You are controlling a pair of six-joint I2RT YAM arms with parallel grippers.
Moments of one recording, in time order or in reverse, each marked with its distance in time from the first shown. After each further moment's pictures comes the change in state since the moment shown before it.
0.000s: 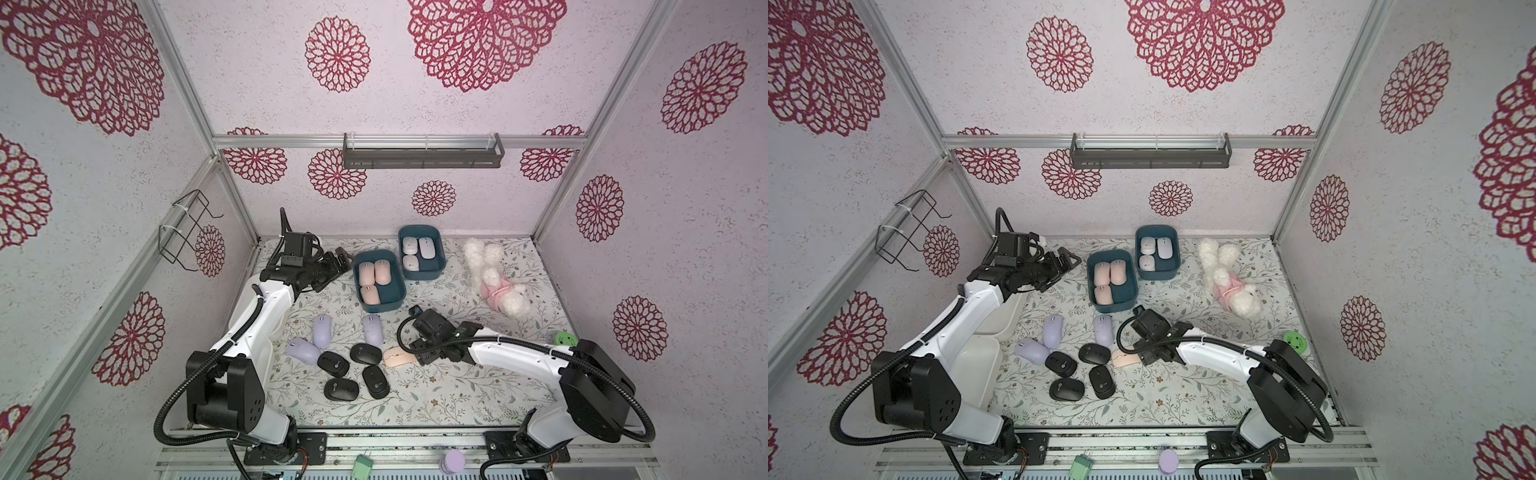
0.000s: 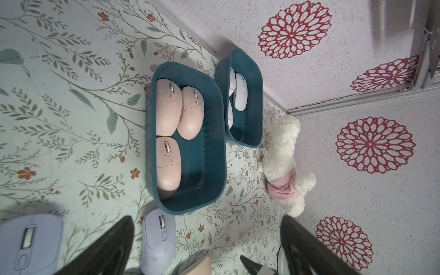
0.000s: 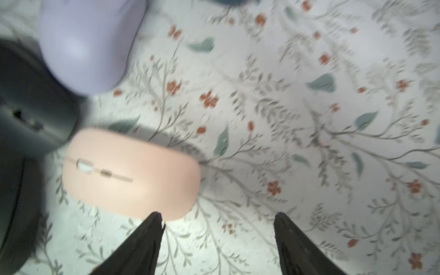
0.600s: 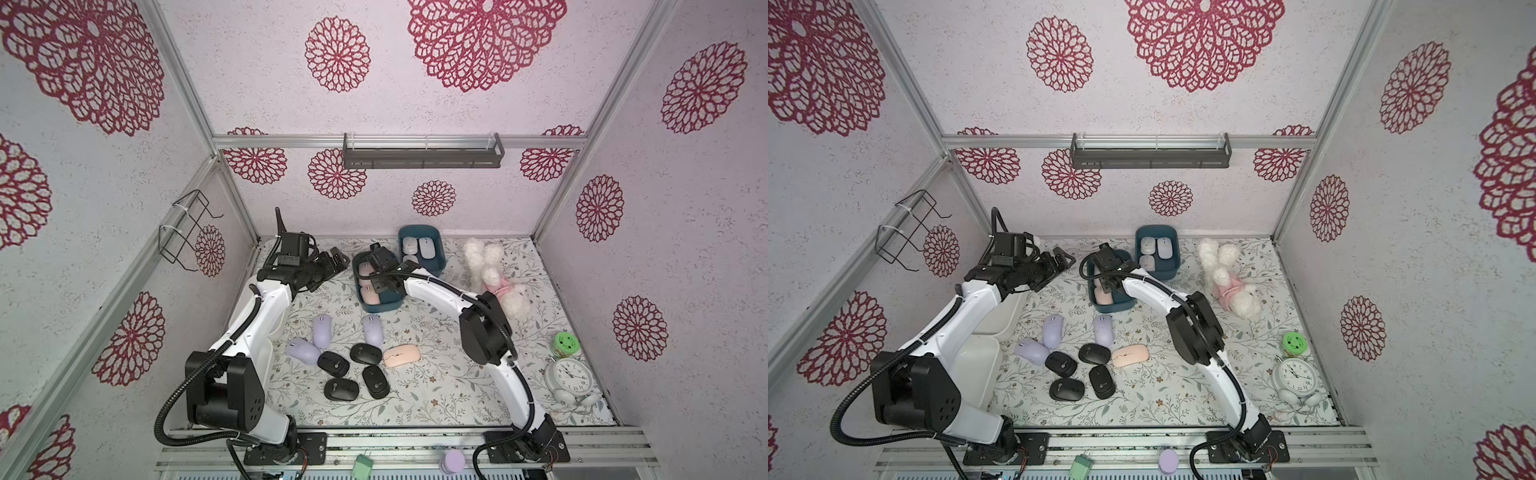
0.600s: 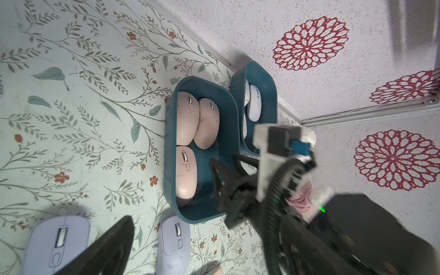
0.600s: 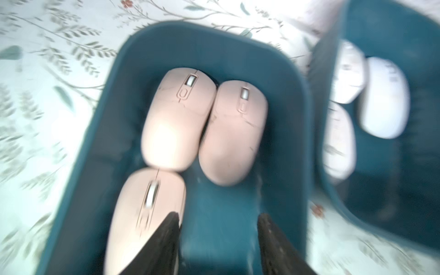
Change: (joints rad) left arm 0.035 0.002 0.000 -0.011 -0.063 0.033; right arm -0.153 0.750 1.098 -0.112 0.133 -0.035
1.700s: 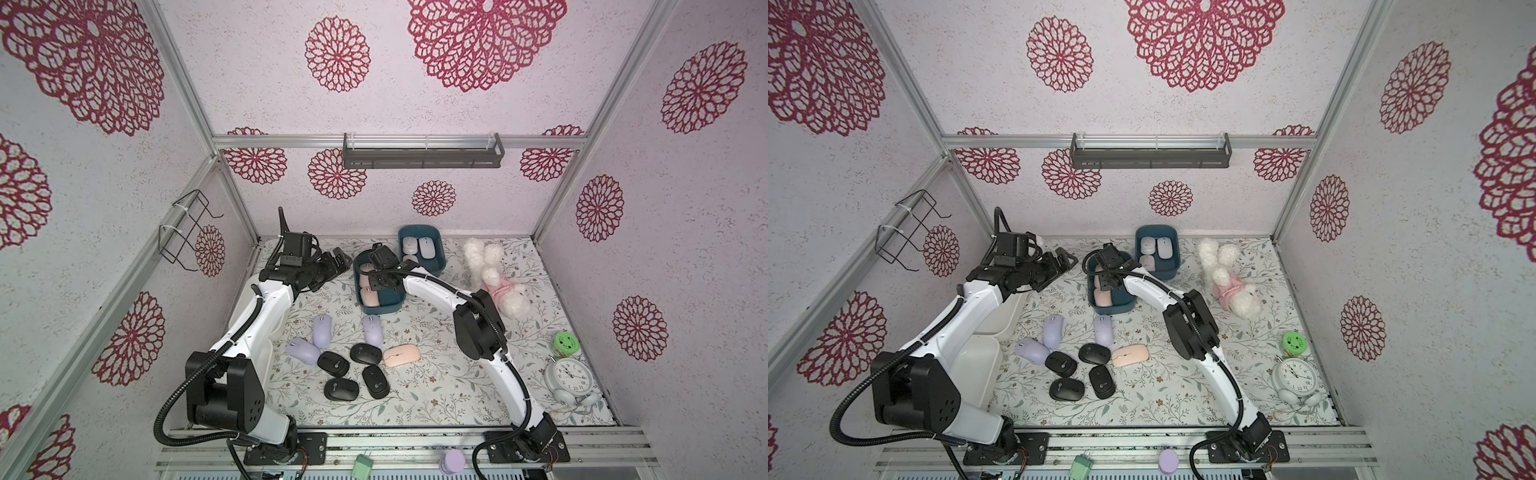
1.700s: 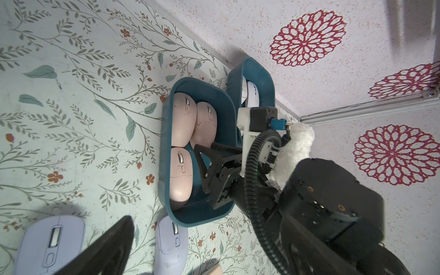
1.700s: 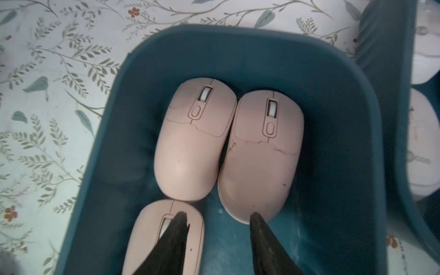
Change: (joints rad) left arm -0.019 -0.002 0.000 0.000 -0.006 0.000; right arm -0.034 0.191 0.161 0.023 -0.150 0.119
